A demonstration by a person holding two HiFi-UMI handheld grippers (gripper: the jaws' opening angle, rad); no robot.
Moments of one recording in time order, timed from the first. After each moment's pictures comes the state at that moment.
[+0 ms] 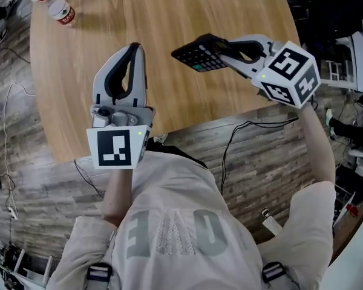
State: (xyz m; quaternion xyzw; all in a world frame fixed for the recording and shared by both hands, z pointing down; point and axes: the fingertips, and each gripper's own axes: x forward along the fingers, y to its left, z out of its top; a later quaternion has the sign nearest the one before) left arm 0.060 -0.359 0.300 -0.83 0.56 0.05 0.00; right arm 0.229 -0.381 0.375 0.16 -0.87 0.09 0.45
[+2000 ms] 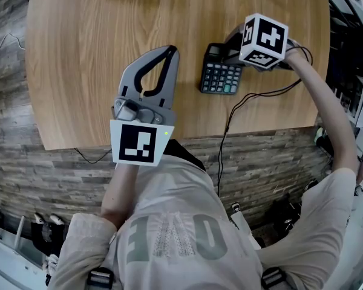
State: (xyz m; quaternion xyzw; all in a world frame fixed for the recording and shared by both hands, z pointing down) left arm 0.048 -0.389 0.424 -0.82 0.56 -0.05 -0.09; right arm 0.199 -0.416 0.566 -0.20 -0.70 0.13 0.68
